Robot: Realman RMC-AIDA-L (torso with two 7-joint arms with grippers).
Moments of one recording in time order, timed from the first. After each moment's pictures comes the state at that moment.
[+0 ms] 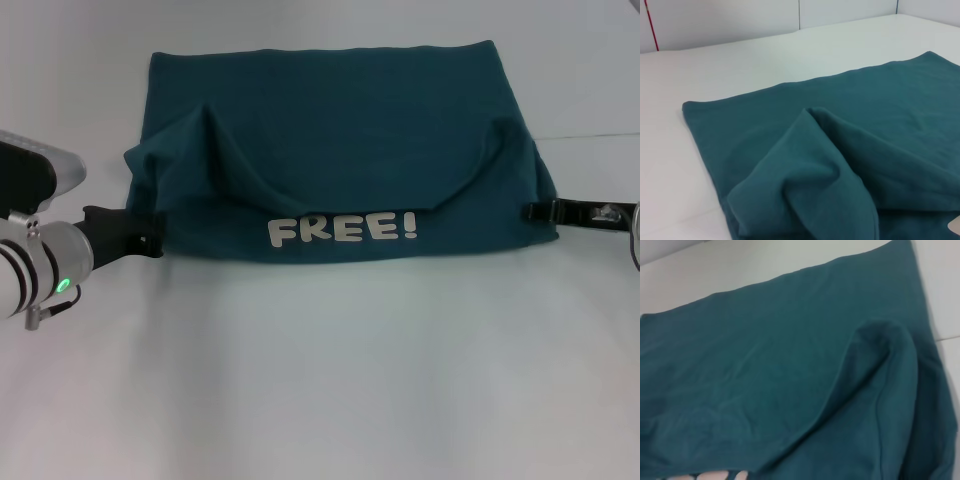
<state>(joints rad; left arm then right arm) -0.67 -2.16 0.94 0.58 1.94 0.54 -1.56 0.69 1.99 -0.67 -0.50 -2.24 -0.77 2.15</state>
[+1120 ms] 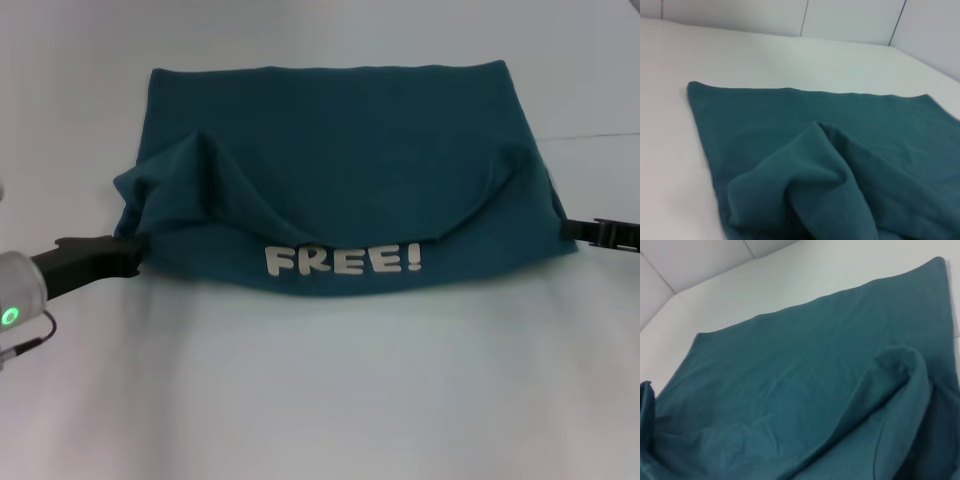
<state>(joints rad) -0.48 -2.16 0.94 0.80 1.94 0.82 -1.82 0.51 1.98 -0.64 -0.68 -2.09 -1.09 2.03</state>
